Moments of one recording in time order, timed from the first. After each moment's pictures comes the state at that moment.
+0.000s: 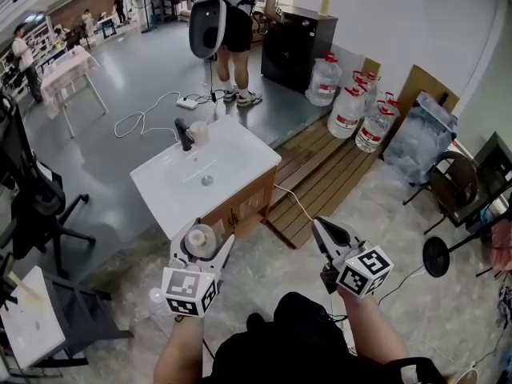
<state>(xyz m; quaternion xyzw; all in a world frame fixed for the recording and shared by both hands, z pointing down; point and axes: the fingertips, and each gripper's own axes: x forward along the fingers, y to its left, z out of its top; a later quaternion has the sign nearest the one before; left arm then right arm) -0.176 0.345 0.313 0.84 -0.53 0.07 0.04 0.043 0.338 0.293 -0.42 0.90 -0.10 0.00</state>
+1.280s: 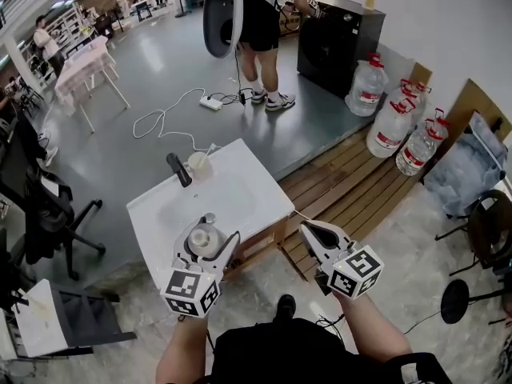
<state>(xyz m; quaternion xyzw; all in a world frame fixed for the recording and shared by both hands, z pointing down) -0.128 0.065 0.322 0.80 -0.59 0.09 0.07 0.046 0.034 0.336 -0.29 0.95 -0.14 -0.01</state>
